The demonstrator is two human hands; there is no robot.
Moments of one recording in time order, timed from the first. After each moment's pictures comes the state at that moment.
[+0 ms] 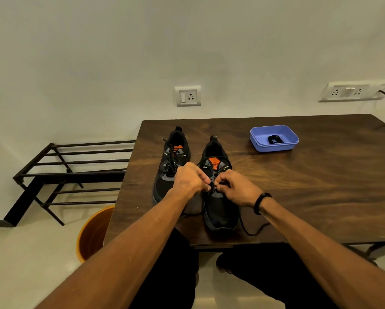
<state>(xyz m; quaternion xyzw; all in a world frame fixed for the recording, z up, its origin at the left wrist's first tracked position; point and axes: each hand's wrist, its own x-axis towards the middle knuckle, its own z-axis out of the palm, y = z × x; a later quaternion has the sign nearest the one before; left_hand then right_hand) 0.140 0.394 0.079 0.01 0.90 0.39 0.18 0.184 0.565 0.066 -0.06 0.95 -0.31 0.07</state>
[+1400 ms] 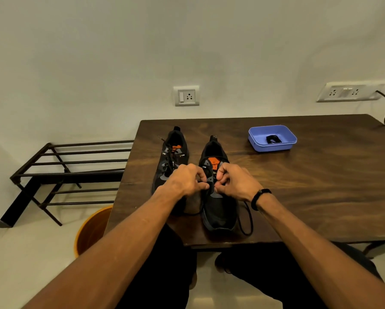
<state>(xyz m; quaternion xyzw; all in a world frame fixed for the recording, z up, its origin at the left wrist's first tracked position) 0.135 0.379 0.082 0.18 0.94 0.25 0.16 0.180 0.568 0.072 0.01 0.93 -0.36 0.06</state>
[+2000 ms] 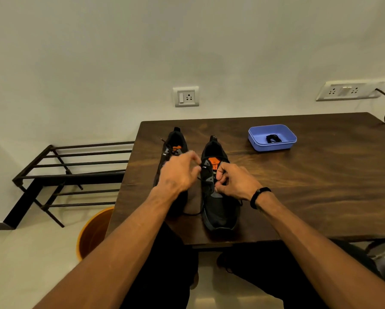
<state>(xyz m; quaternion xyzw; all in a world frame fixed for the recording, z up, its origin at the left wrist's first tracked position) 0.135 0.365 0.091 0.15 0.95 0.27 -0.01 0.182 0.566 0.078 0.00 0.94 -0.33 0.06</state>
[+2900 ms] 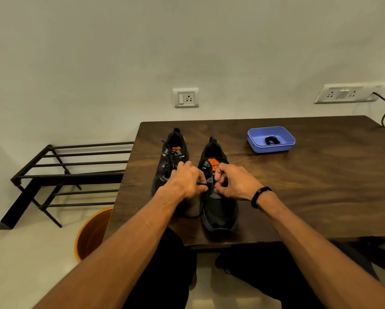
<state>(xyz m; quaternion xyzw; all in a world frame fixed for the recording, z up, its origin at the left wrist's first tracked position) 0.142 0.380 0.092 0.21 0.96 0.12 0.13 0.179 0.568 0.083 -0.05 0.95 -0.29 0.07</state>
